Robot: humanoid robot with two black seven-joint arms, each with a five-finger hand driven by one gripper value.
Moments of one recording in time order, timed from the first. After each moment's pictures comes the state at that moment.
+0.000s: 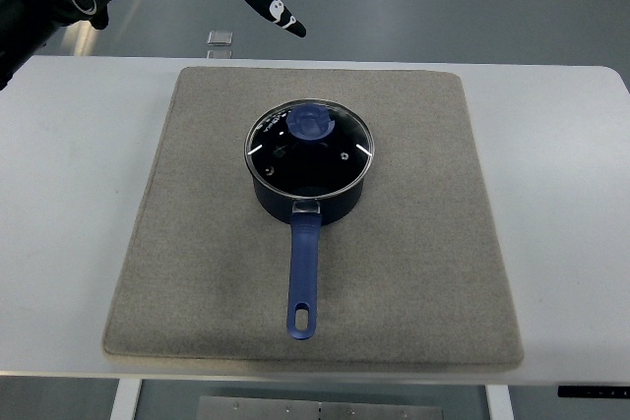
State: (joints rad) left arm -1.56 0.17 0.26 -0.30 0.71 -0.61 -0.57; right arm 0.07 0.00 -0.05 0.21 0.06 -0.04 0.04
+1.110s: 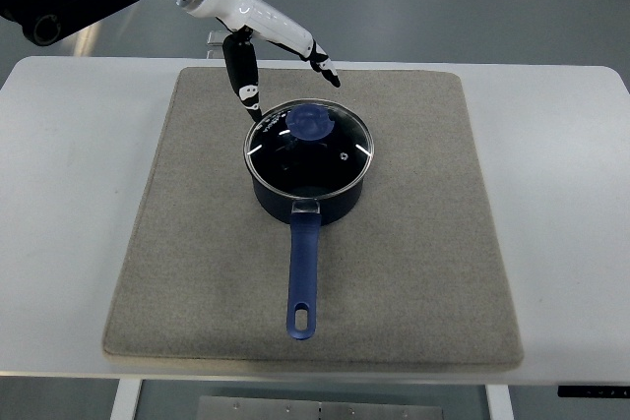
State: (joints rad) left arm -1.70 0.36 0.25 -0.84 1.39 -0.57 -0.61; right arm 0.07 0.00 -0.05 0.21 0.06 -0.04 0.04
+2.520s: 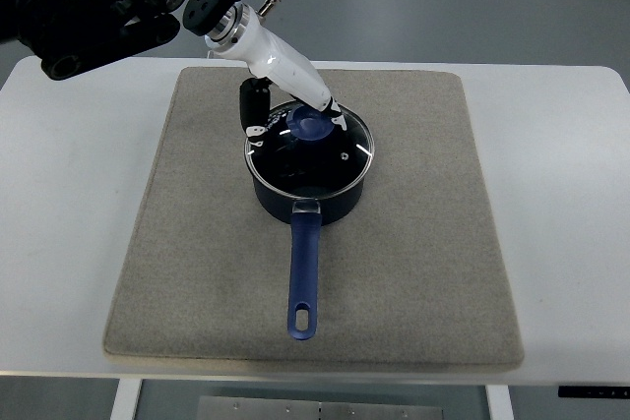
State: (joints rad) left arm -1.71 0.35 0.25 -0.97 1.56 -0.49 -0.61; right arm 0.07 0.00 -0.05 0.21 0.06 -0.04 0.04
